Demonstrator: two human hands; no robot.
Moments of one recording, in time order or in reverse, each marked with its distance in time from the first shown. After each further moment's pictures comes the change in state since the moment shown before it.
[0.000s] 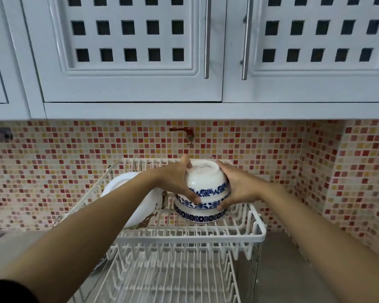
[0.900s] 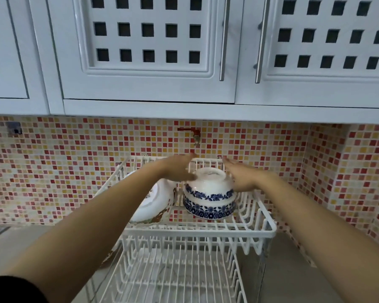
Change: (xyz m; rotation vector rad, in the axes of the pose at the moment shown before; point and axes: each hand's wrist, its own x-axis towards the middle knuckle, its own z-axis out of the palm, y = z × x) left_hand -0.015 -0.002 -0.021 0.216 0.027 -0.021; right_hand 0.006 -0.041 -0.014 -0.204 -0.101 0.191
